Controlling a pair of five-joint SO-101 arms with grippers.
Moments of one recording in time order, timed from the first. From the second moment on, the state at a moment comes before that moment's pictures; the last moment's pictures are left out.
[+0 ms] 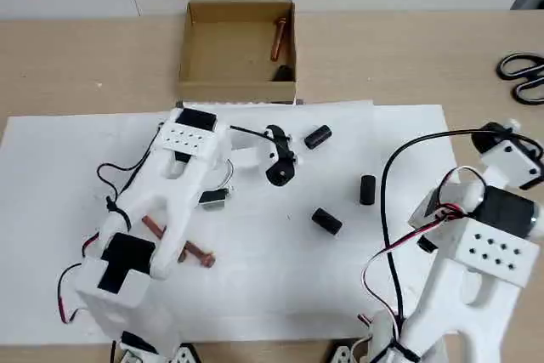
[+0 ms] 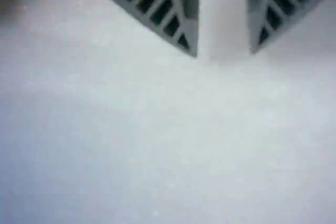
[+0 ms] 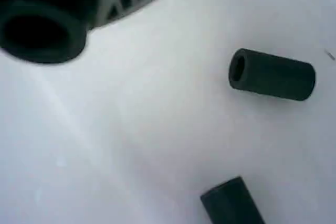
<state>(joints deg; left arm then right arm) 12.0 13.1 10.6 85.1 -56.9 20.2 -40.0 30.1 96.7 -16.5</state>
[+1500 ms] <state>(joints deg) 1.4 19.0 -6.2 82.1 -51.7 20.6 -40.4 32.5 95.1 -16.5</state>
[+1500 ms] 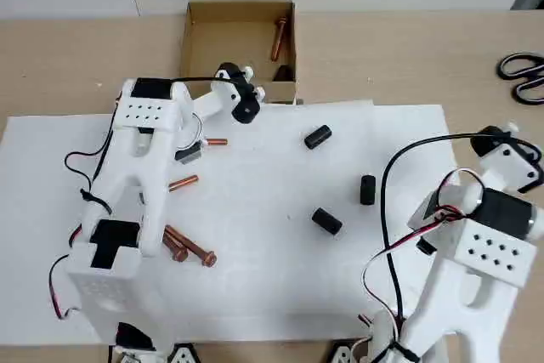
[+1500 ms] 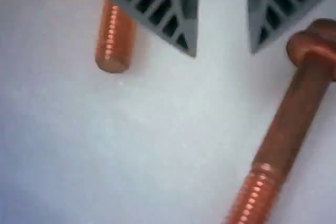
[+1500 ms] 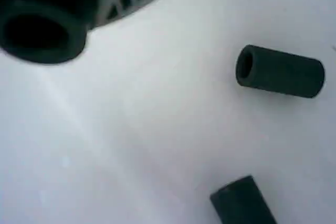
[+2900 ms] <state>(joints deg) 10.5 -10.3 10.6 99.1 -52.8 20.6 -40.4 32.5 95.1 -16.5</state>
